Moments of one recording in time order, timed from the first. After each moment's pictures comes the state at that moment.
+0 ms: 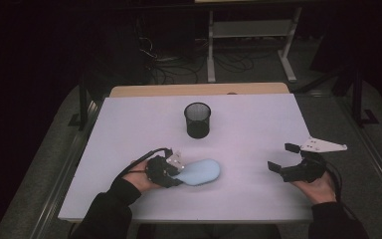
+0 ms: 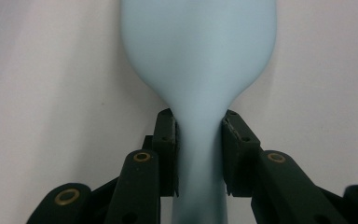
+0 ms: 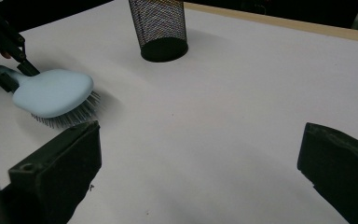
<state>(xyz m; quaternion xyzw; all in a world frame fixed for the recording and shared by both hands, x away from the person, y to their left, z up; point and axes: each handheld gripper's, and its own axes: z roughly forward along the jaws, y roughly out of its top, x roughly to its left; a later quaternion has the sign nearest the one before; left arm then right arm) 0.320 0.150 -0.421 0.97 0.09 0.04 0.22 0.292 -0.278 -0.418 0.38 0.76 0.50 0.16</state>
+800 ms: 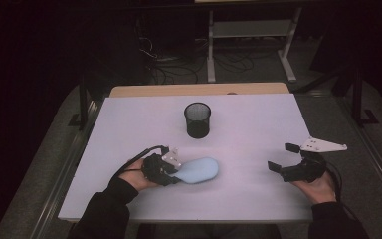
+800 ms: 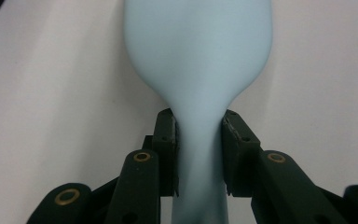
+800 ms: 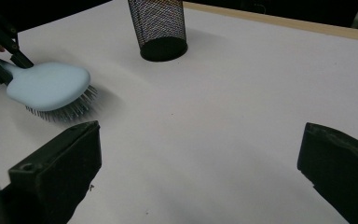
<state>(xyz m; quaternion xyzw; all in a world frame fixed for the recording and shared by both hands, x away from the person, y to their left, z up) 0.320 0.158 -0.407 0.97 0.10 0.04 0.24 0.292 -0.278 -0.418 0.38 0.76 0.50 0.16</state>
